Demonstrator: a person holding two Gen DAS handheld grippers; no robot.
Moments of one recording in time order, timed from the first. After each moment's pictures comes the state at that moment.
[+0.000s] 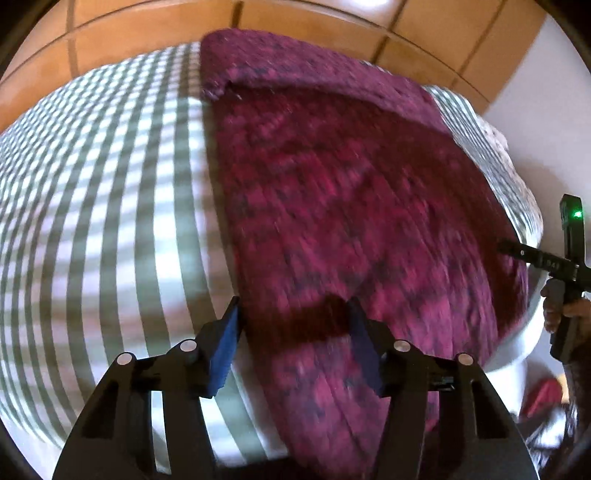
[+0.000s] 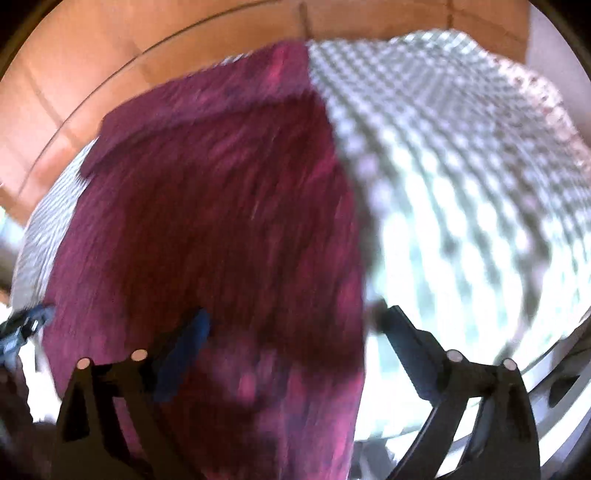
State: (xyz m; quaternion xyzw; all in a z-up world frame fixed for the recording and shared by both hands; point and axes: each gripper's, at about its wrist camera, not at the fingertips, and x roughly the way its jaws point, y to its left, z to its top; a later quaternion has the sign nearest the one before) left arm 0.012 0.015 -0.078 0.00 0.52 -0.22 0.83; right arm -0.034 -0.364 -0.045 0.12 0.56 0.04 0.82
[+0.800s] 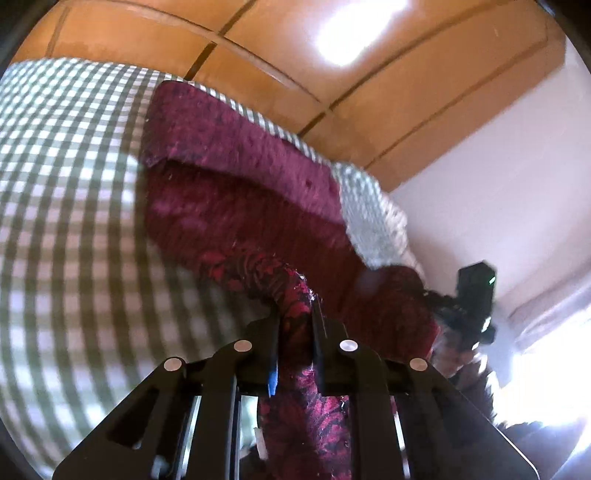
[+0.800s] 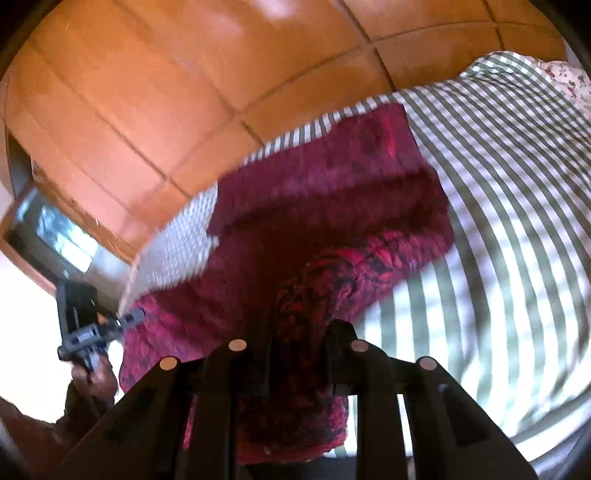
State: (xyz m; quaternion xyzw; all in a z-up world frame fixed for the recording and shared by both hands) left arm 0.049 0.057 -0.011 -0.24 0.44 -0.36 0.79; right arm 0.008 -0.362 0.034 0.27 0.44 0.18 0.84
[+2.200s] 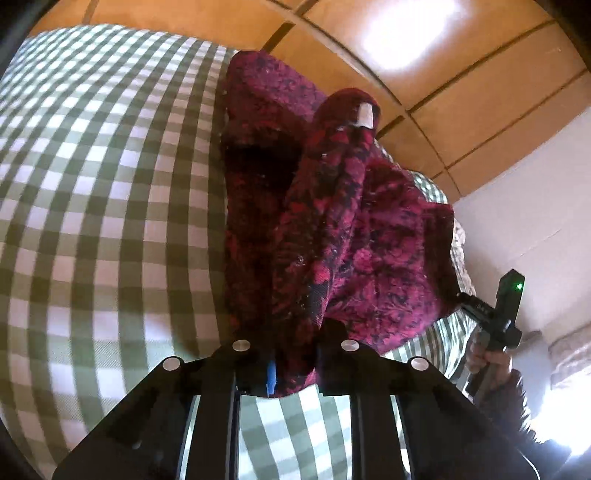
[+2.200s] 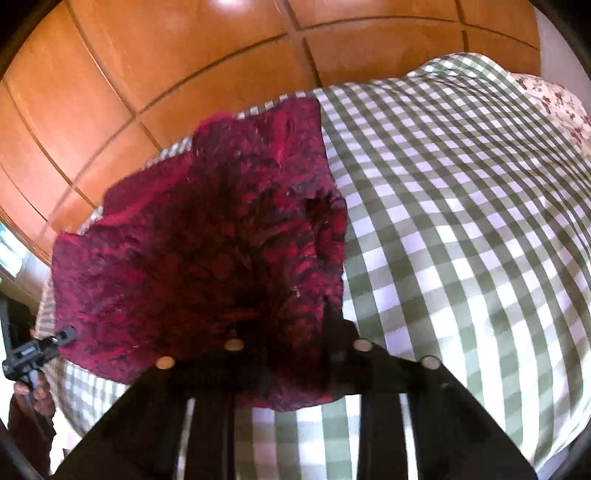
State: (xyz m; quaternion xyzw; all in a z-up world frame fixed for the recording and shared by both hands) left arm 0.077 0.072 -0.058 -0.21 0.48 -0.27 0.81; right arm 0.055 -0.404 -0.042 0.18 0.47 0.06 0.86
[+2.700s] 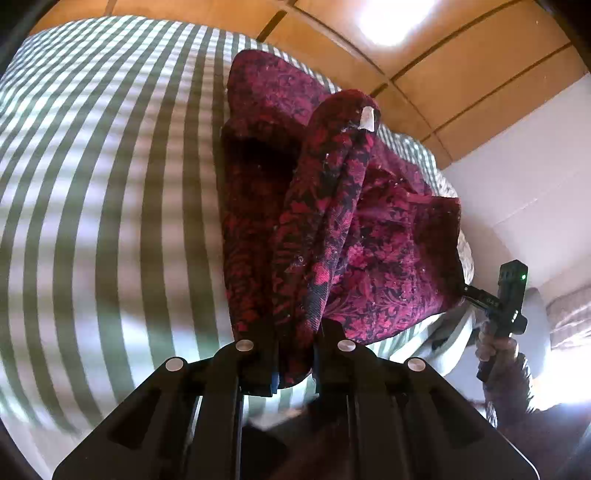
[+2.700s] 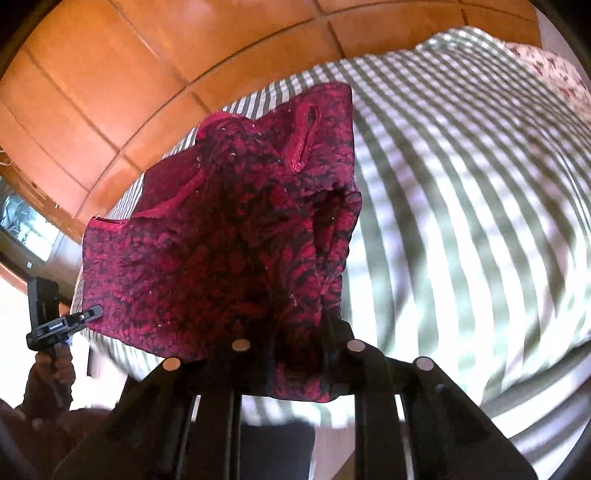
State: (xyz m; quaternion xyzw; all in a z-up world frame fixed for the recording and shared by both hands) left arm -0.045 0.125 -0.045 -0.19 0.51 -0.28 0.79; right arm -0.071 -0.380 -0.032 0.20 0.51 0.11 0.83
